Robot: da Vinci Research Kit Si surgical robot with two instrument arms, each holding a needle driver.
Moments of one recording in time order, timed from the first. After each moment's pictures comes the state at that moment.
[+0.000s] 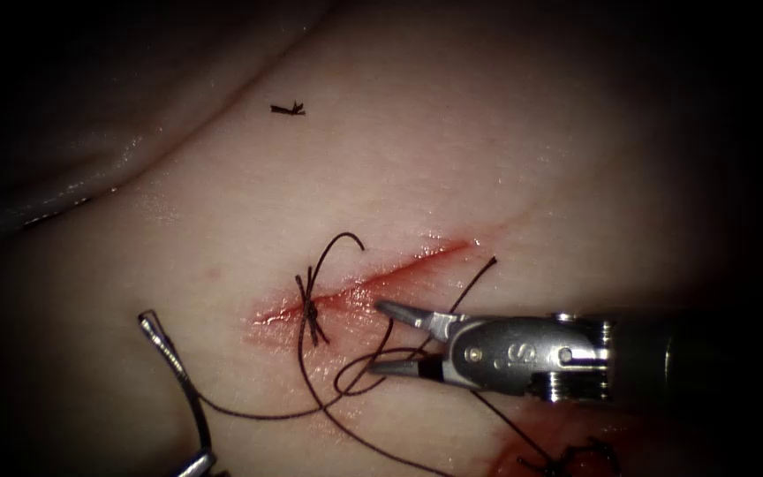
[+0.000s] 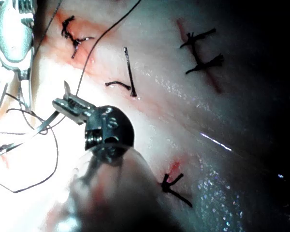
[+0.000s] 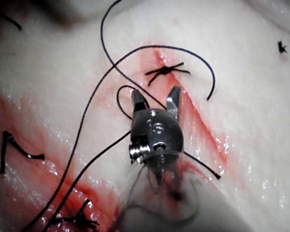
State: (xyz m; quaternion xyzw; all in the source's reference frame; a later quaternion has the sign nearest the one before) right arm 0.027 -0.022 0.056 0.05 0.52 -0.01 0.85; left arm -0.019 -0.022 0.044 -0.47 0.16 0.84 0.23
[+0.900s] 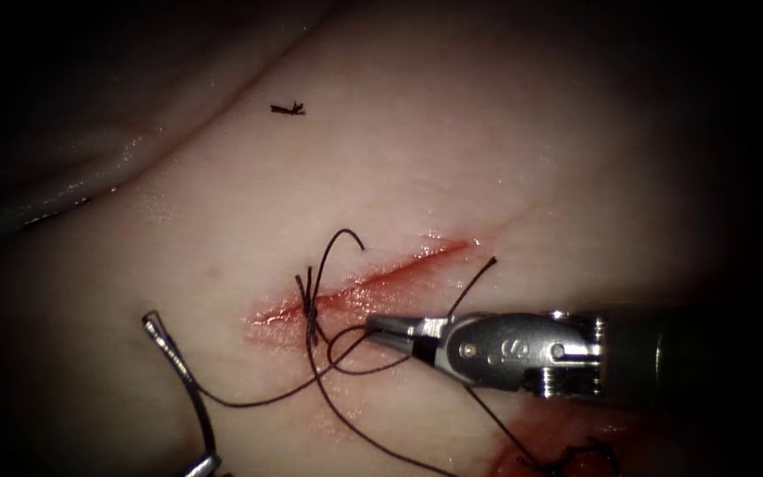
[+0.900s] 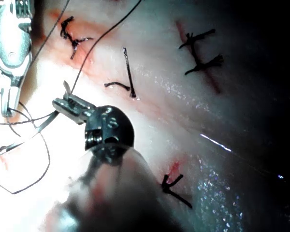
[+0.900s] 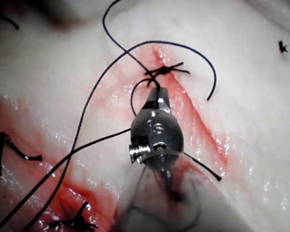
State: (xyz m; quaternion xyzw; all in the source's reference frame) right arm 0.028 -0.022 0.057 0.03 0.53 0.01 0.85; left arm -0.020 -0.022 0.044 -0.47 0.17 0.83 0.23
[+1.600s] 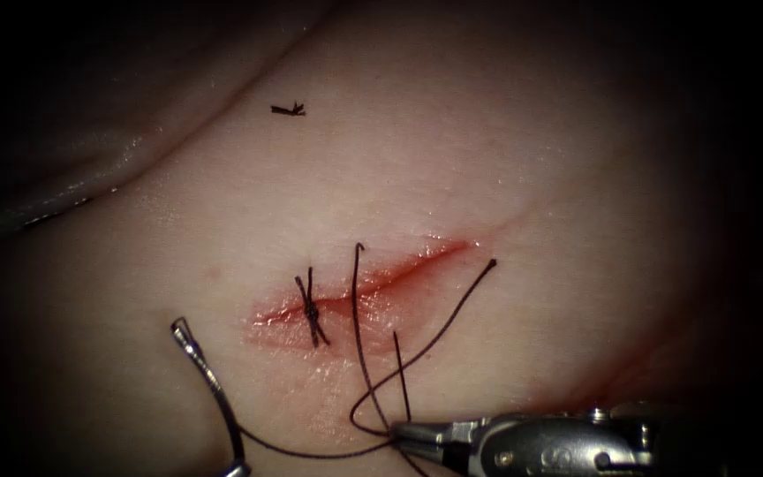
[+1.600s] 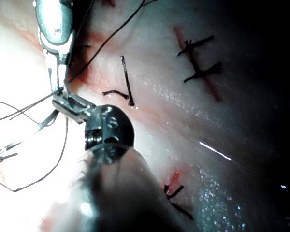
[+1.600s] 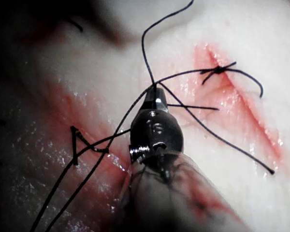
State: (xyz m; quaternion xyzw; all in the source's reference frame) right arm 0.025 -0.030 0.049 0.10 0.52 -0.03 0.85; left arm -0.022 -0.023 0.044 -0.48 0.16 0.83 0.23
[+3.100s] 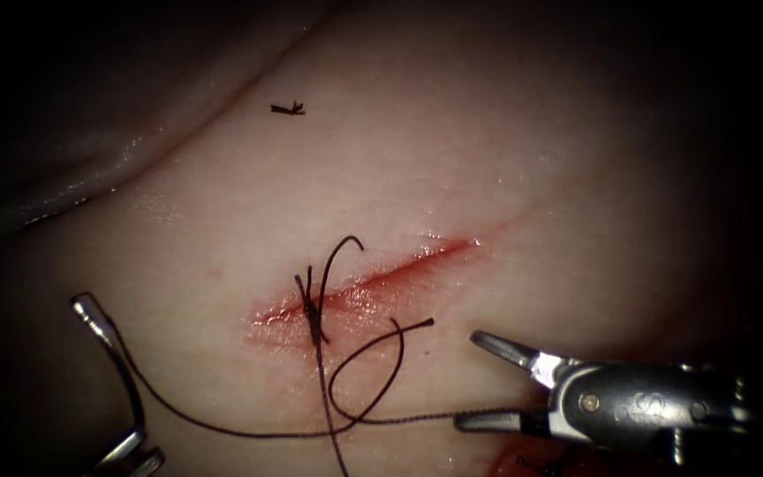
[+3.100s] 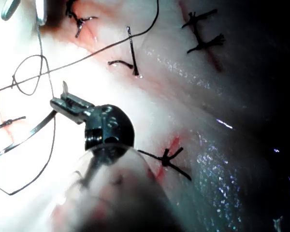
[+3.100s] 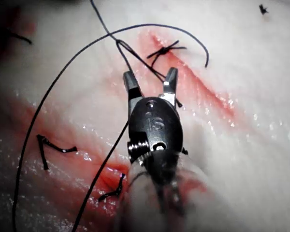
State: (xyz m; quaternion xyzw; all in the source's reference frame) right arm 0.020 -0.022 0.047 0.09 0.59 0.17 0.79; left arm -0.015 -0.021 0.044 -0.46 0.19 0.83 0.25
